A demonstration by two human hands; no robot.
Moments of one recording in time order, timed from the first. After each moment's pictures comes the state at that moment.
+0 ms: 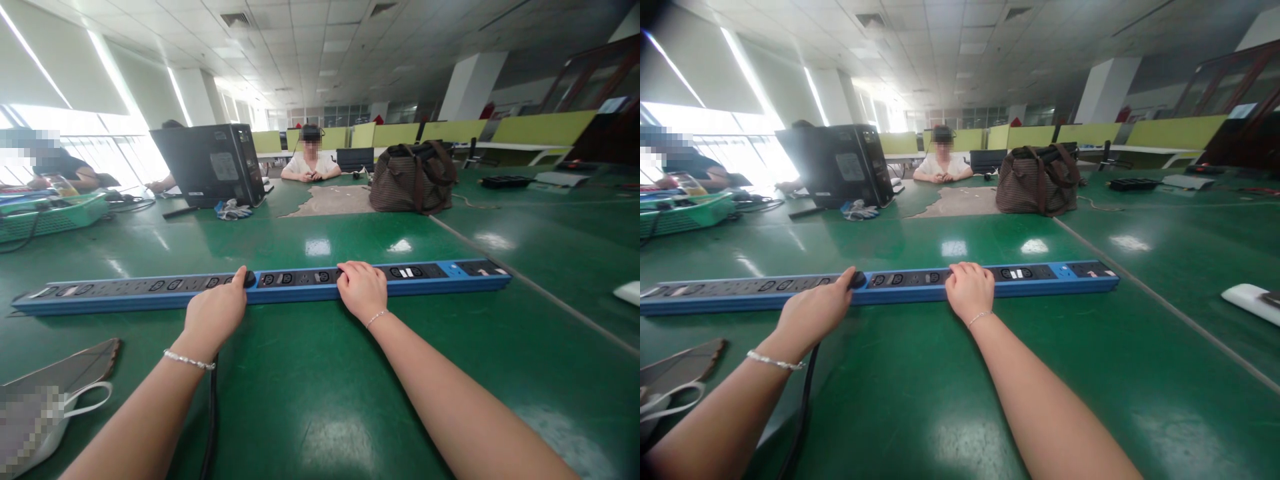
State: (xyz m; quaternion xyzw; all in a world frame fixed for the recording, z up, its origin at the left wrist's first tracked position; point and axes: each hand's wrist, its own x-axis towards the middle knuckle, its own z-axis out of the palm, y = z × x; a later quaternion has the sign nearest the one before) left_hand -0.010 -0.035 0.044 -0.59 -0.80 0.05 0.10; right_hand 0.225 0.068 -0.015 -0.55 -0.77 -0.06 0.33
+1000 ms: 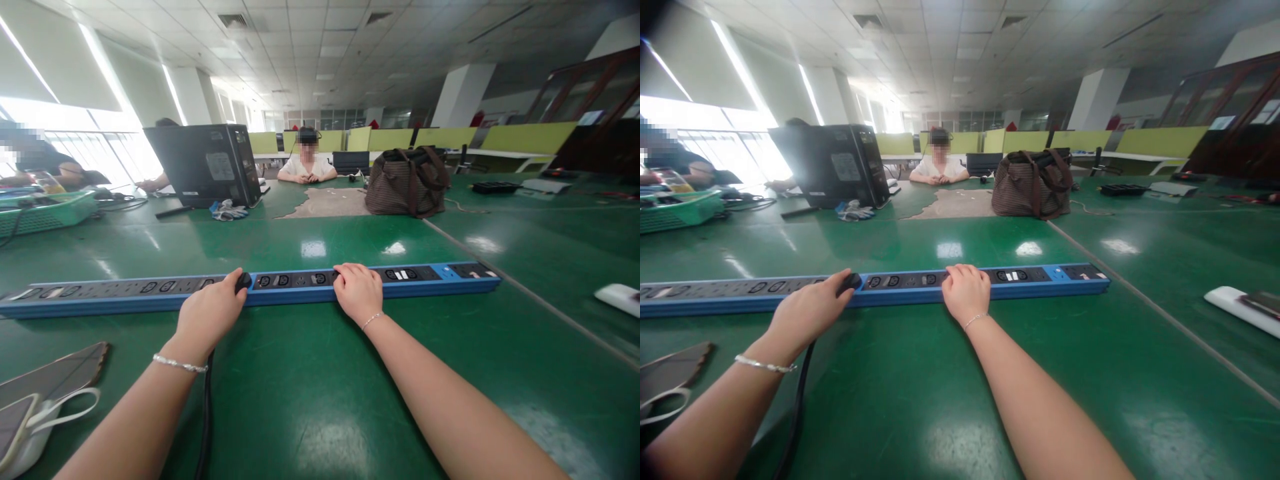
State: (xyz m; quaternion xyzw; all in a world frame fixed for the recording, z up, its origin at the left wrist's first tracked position) left_hand -0.010 -0.030 0.050 -0.55 -0.83 -0.02 0.04; right_hand 0.225 0.068 -0.014 -0.55 -0.77 -0.06 0.33
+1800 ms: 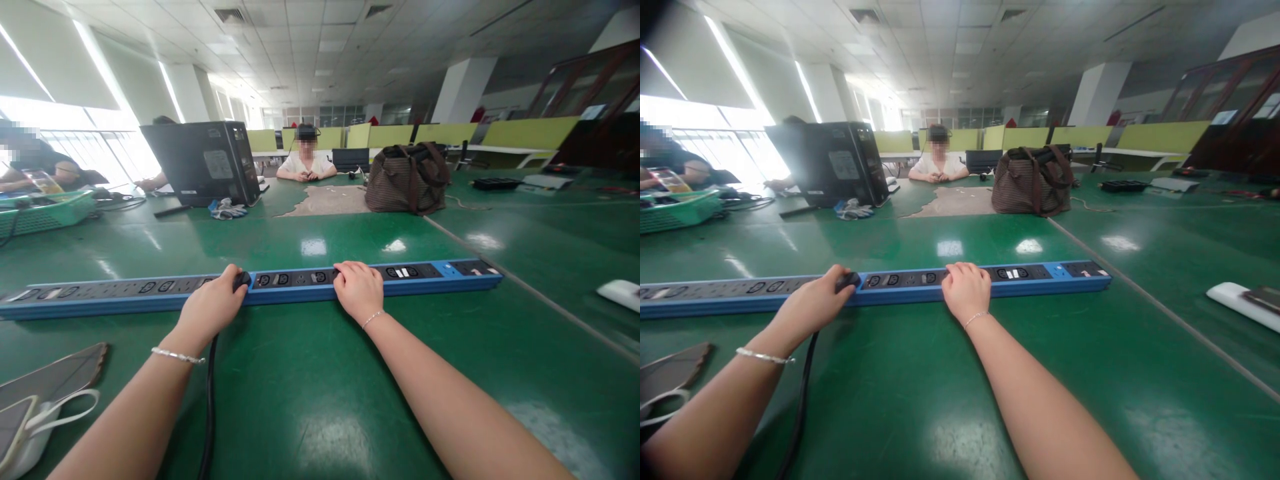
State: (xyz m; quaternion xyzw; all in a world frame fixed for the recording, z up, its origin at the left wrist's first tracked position) left_hand -0.018 -0.020 0.045 -0.57 -0.82 -0.03 0.02; right_hand 0.225 0.068 -0.014 -0.55 -0.76 -0.05 0.34
